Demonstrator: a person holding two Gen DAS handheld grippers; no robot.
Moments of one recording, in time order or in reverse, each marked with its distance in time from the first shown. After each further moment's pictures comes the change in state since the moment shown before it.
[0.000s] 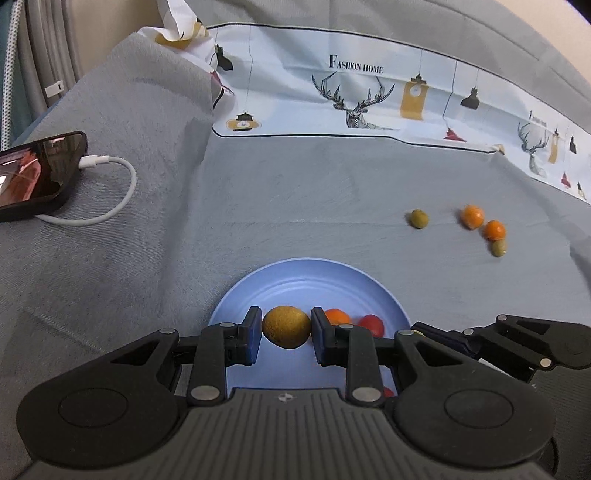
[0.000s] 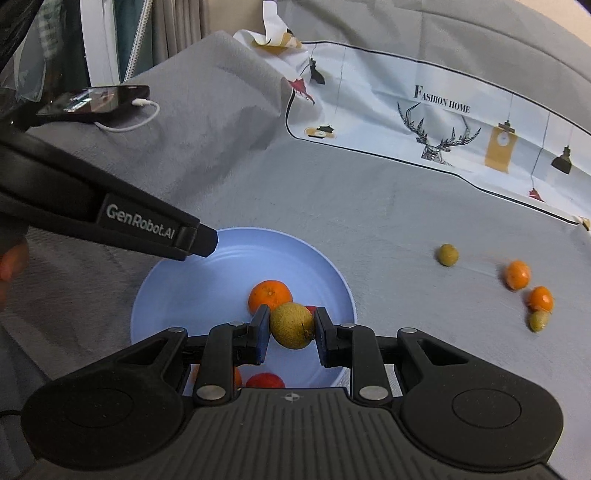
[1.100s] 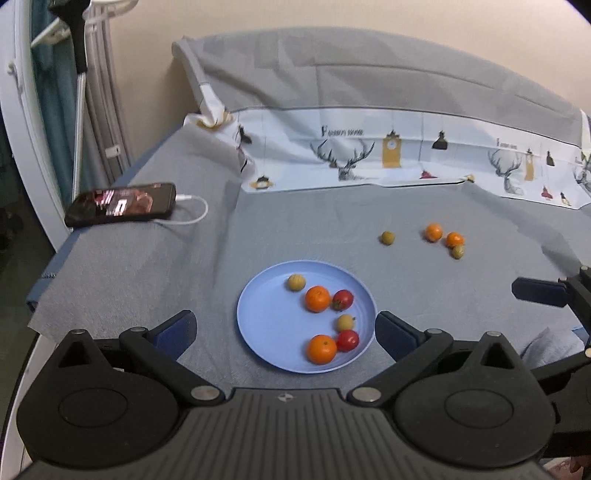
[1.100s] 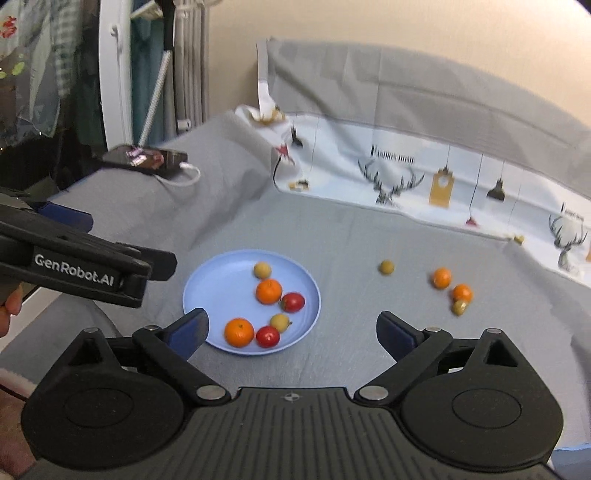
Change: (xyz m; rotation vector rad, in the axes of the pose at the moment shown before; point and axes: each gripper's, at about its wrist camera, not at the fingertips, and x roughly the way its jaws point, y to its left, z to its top) left arm -0.182 -0.049 -0.099 0.039 -0.236 0.102; right arm -0.177 0.010 -0.056 0.009 -0.188 -0.071
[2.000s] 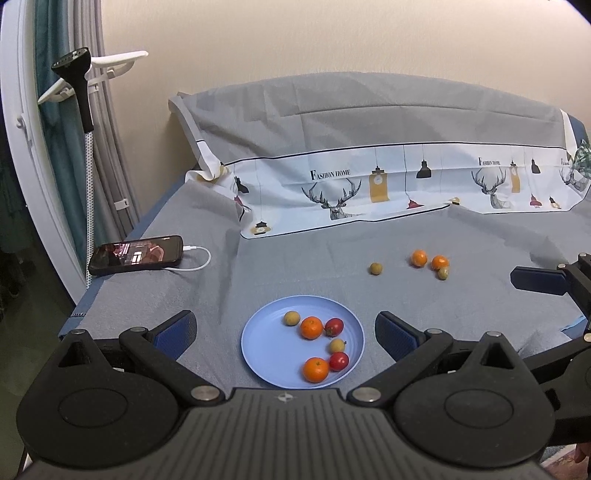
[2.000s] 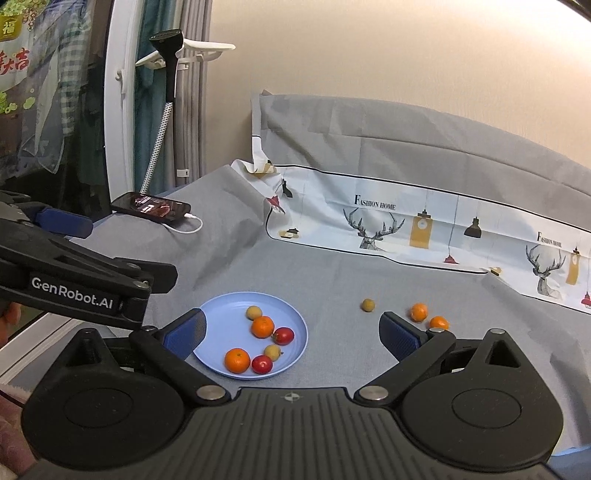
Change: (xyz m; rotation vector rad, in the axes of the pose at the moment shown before) left arm -0.057 -0.023 -0.002 0.068 -0.136 0.031; right arm -0.059 0.001 -0.008 0.014 -0.148 -0.032
